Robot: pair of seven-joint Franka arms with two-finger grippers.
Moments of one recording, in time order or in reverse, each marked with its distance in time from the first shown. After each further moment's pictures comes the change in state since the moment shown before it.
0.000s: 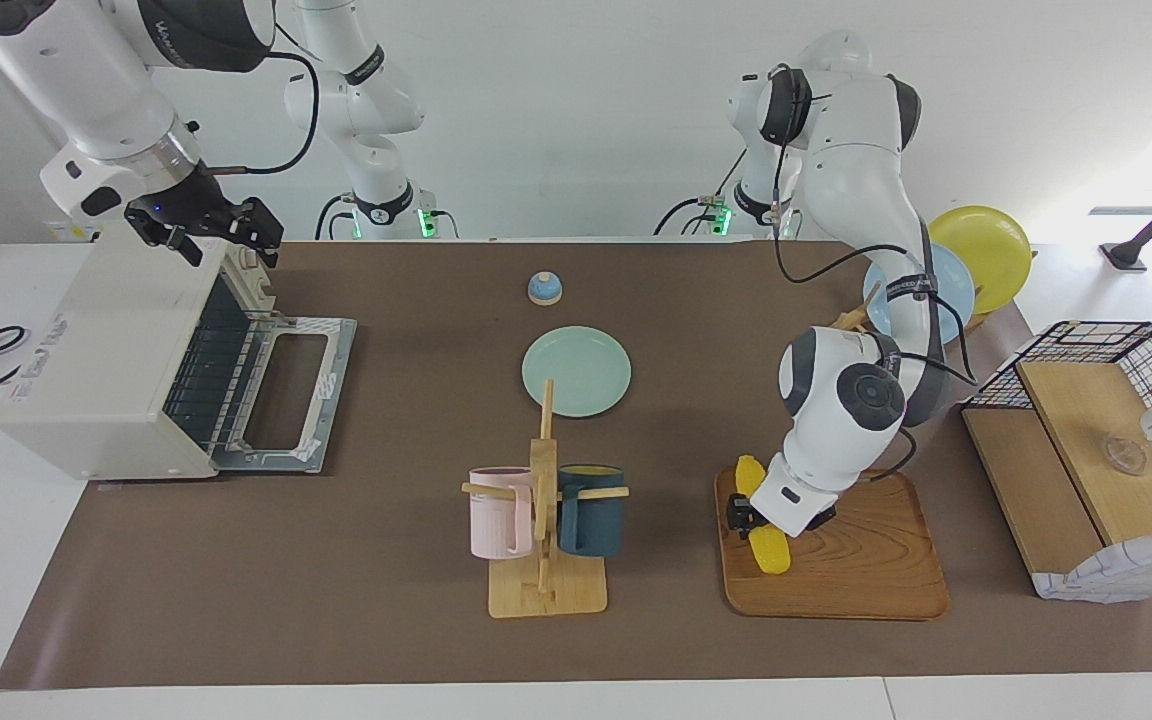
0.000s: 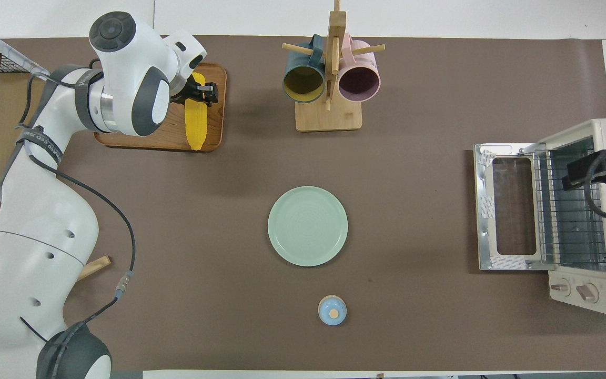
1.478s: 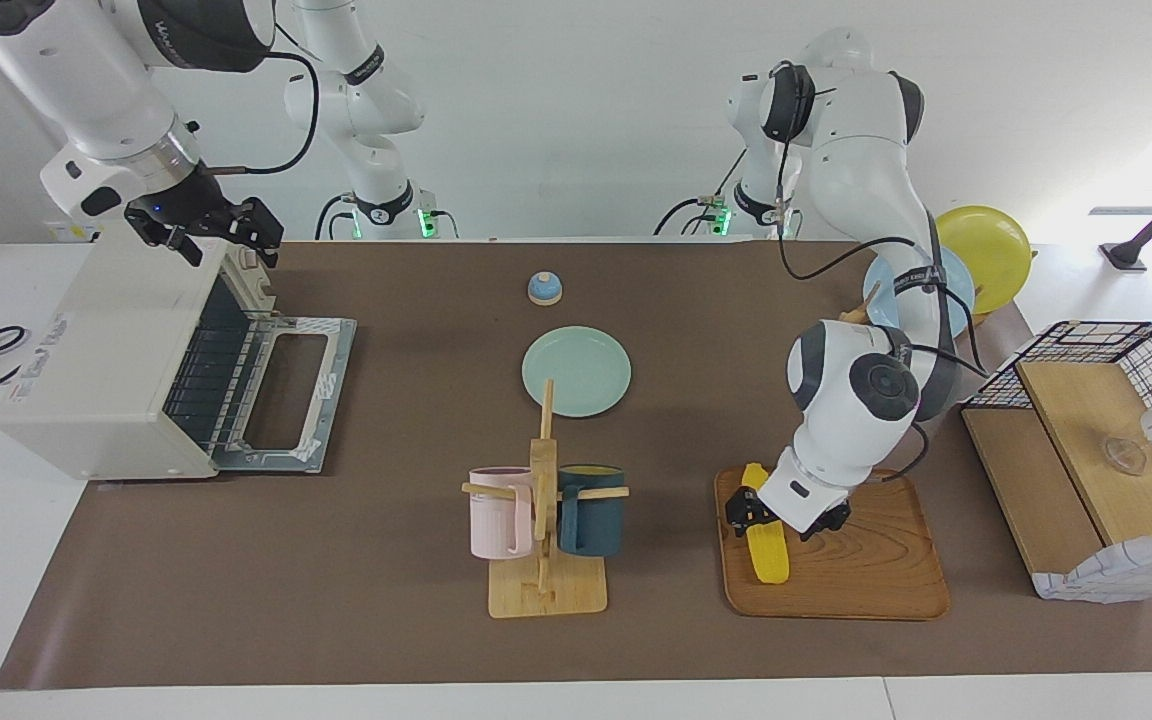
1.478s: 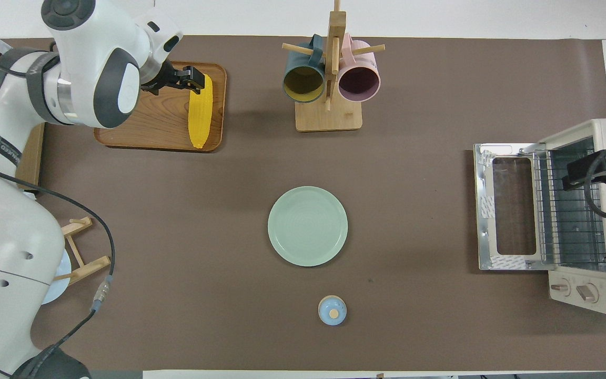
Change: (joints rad) left arm 0.012 -0.132 0.033 0.004 -0.001 -0.120 -0.008; right arm 0.000 0.000 0.000 0.000 0.000 0.000 0.000
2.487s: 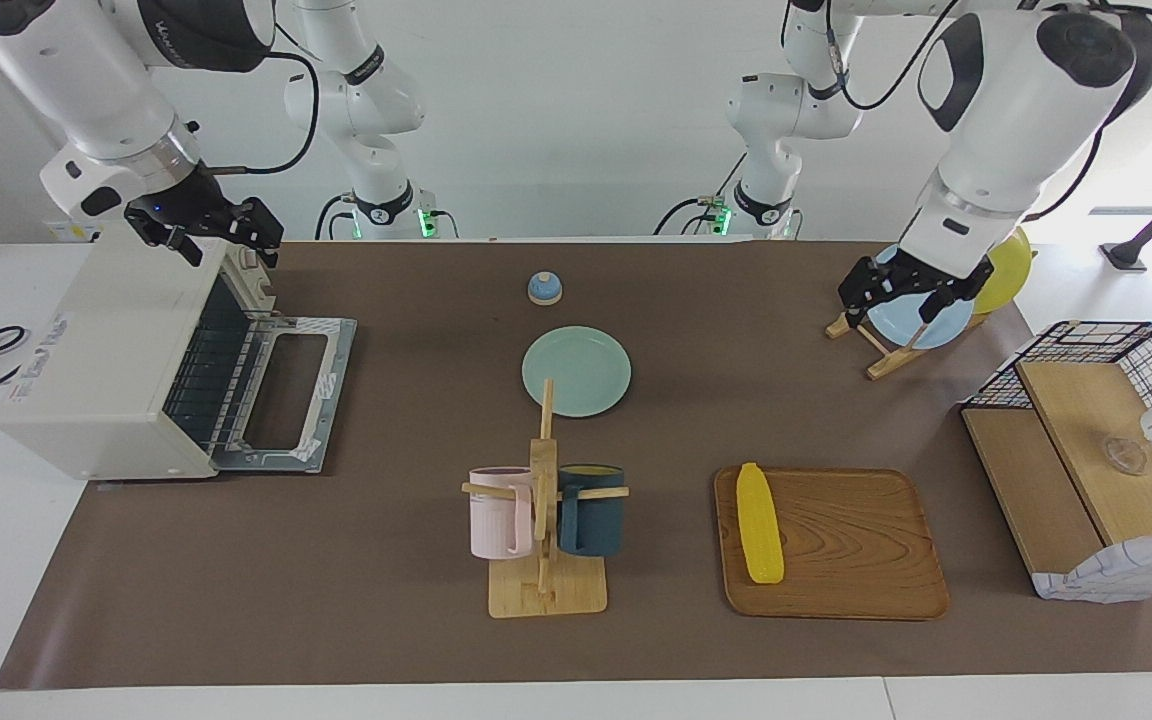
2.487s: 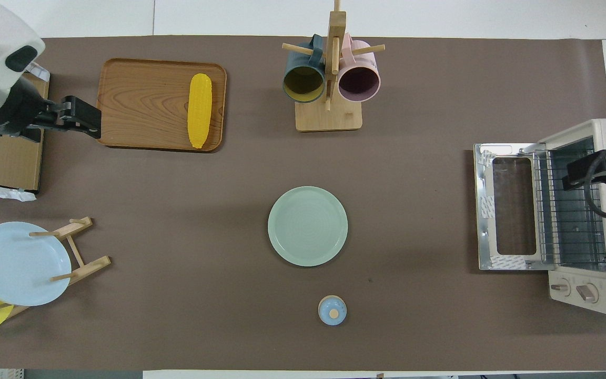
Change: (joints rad) left arm 0.038 -0.519 0.040 -0.193 0.044 -0.448 0.000; right arm 0.000 0.000 0.000 0.000 0.000 0.000 0.000
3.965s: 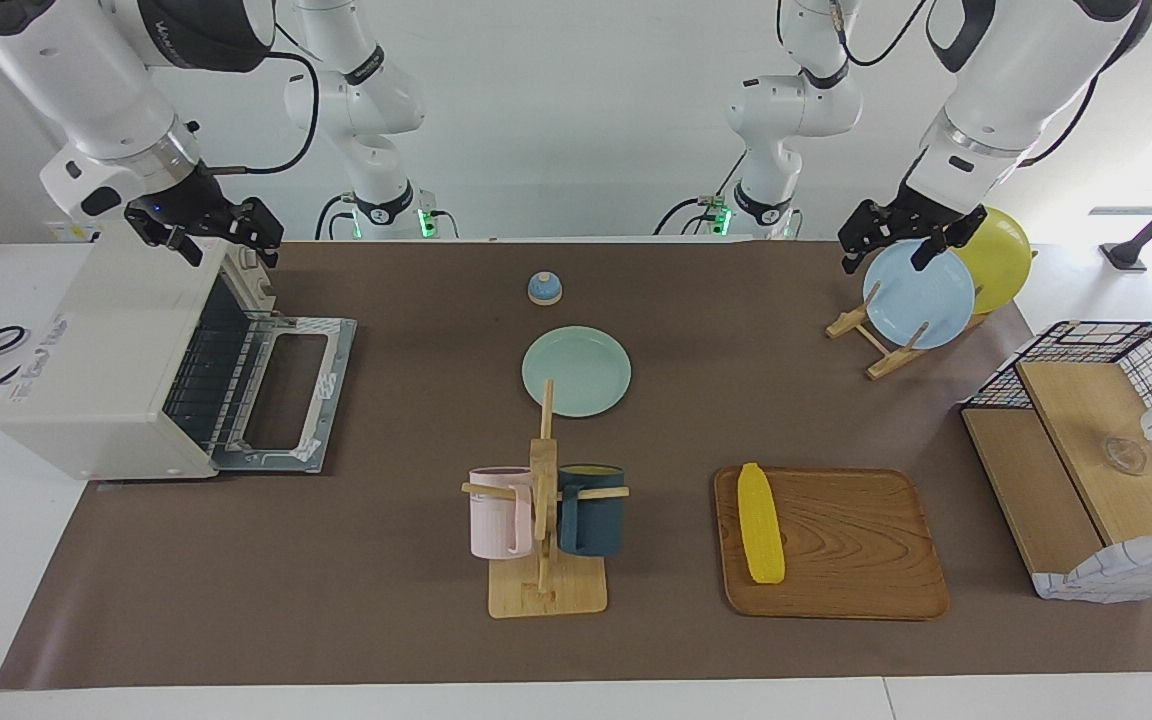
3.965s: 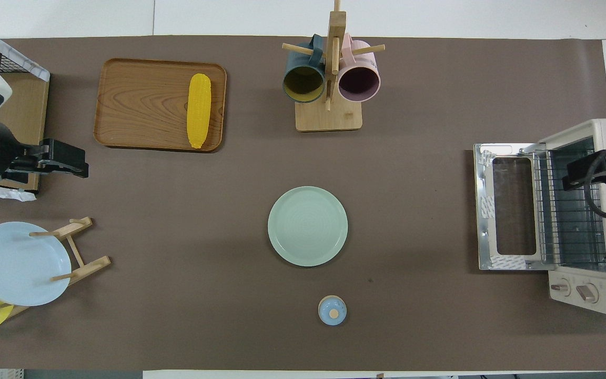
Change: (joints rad) left arm 0.133 -0.155 -0.121 -0.192 -0.038 0.008 -0.002; right arm 0.000 0.000 0.000 0.000 0.000 0.000 0.000
